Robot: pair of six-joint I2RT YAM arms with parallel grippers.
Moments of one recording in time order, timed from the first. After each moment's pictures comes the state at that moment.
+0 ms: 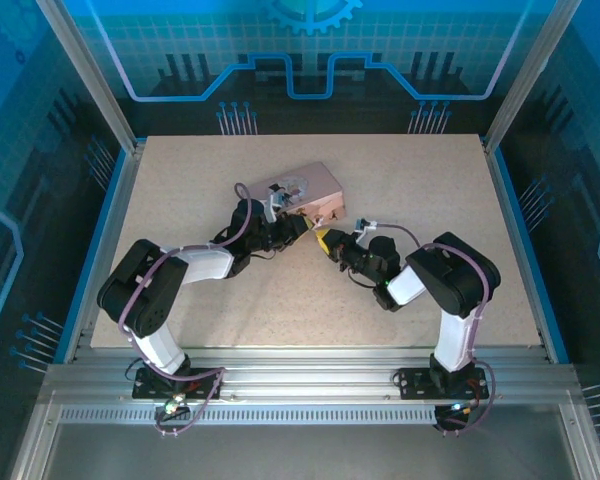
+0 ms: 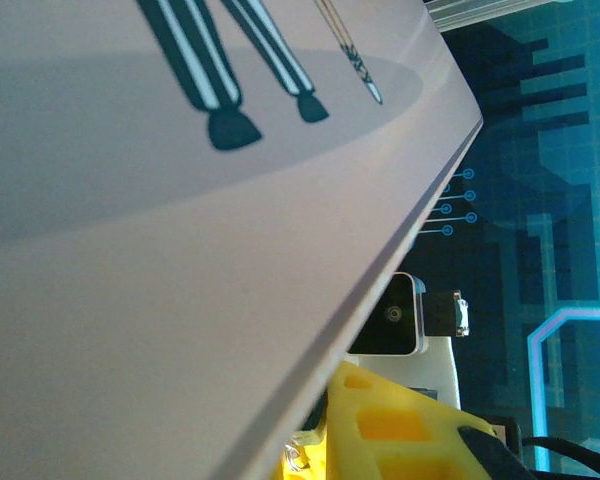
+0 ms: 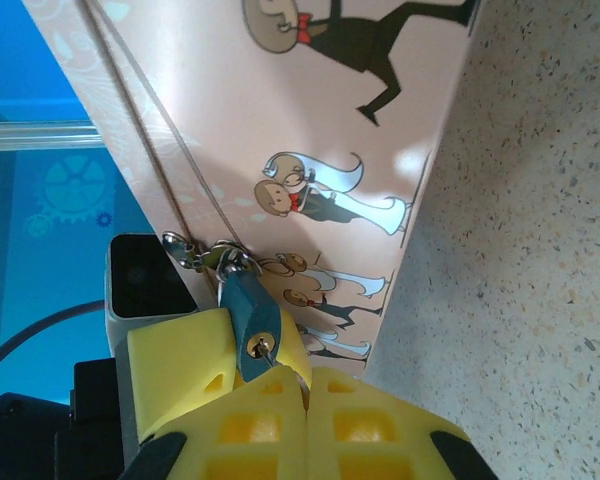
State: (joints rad) left arm -0.46 1.71 0.78 0.55 0.49 -1.11; right arm 0.54 1.88 0.49 1.30 -0.31 1.53
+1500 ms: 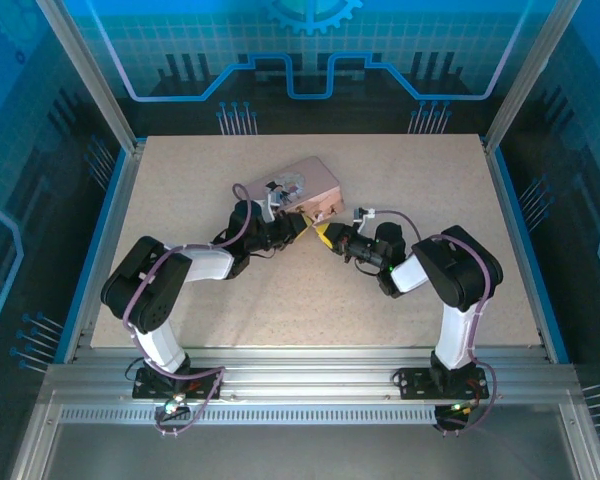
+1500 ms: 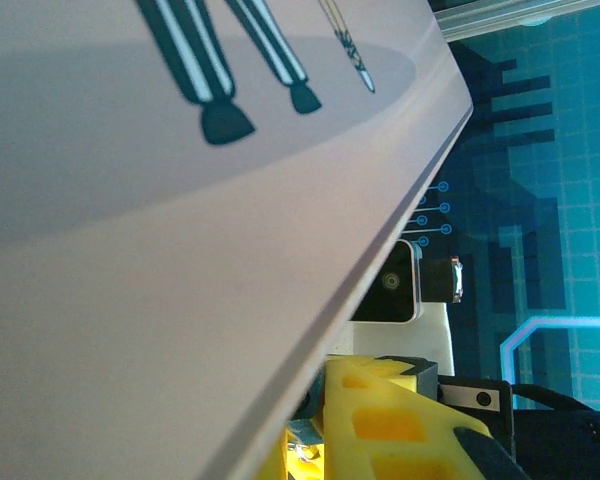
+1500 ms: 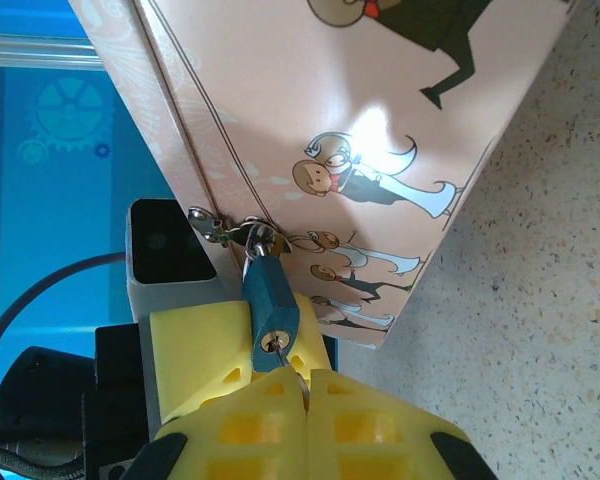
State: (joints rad) left arm -0.45 1.74 0.76 0.67 0.51 -1.17; right arm 0.43 1.91 0.58 1.25 -0.59 1.46
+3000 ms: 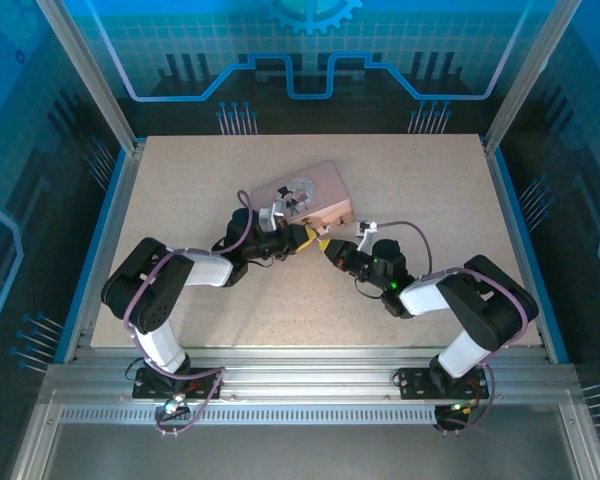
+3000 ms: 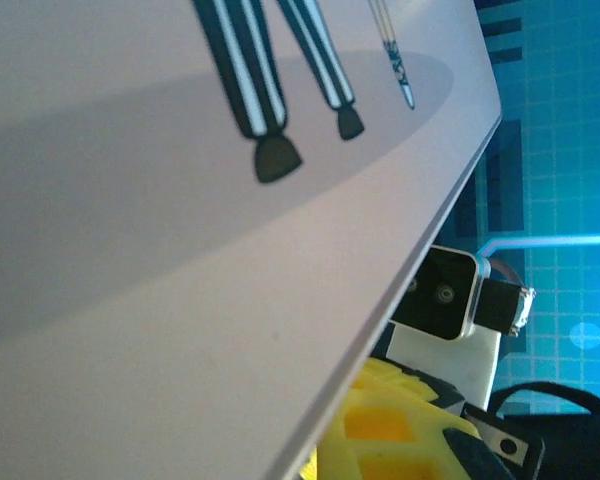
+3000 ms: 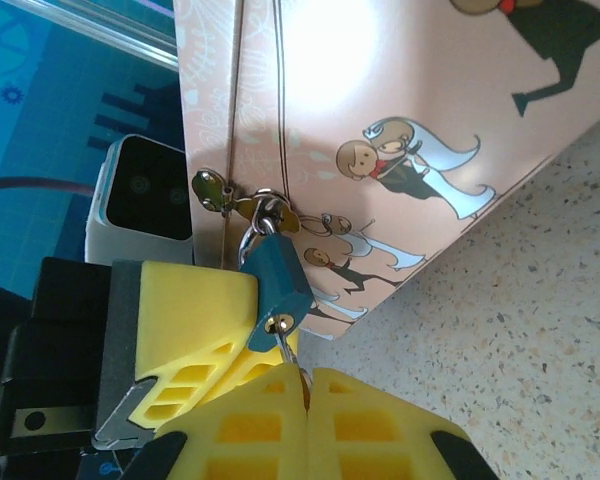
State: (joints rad) left arm -0.46 1.74 0.68 0.78 0.66 -1.20; right arm 0.60 1.61 0.40 1.01 -0.24 1.10
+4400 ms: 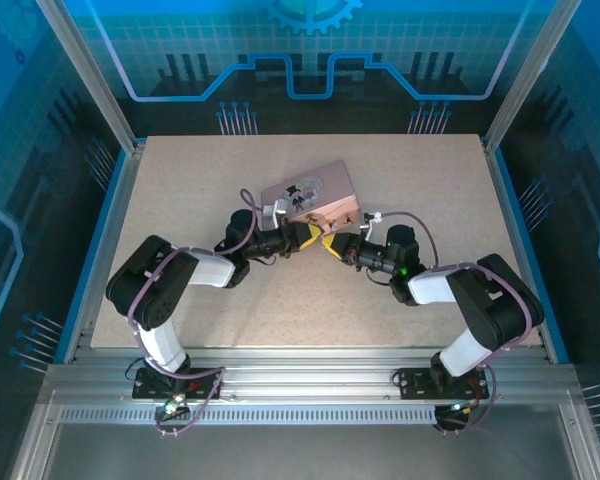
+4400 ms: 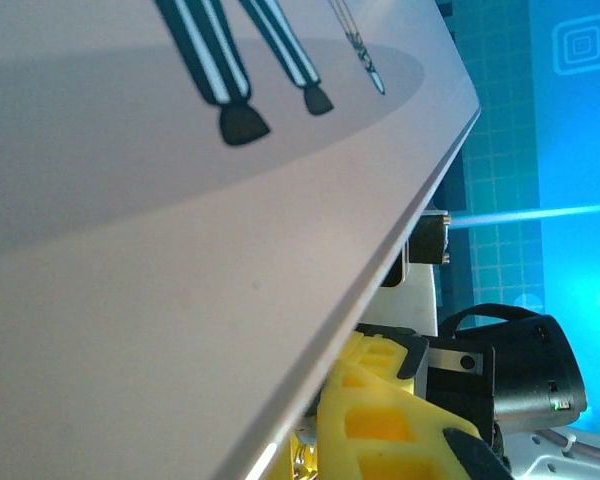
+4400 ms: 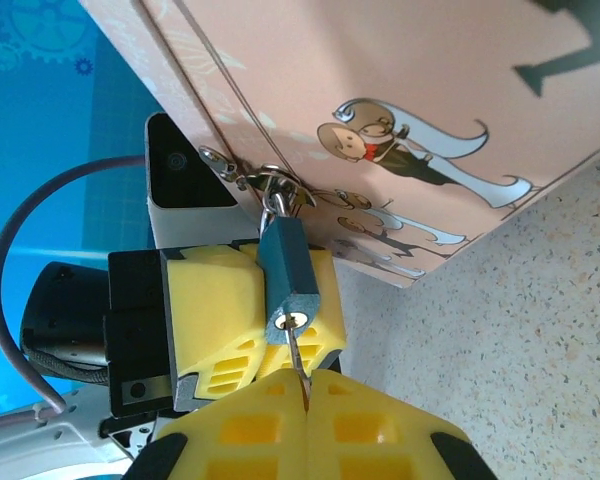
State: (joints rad) left arm -0.47 1.77 0.68 0.95 0.71 -1.27; right arm 0.42 1.60 0.46 0.97 -0.67 1.29
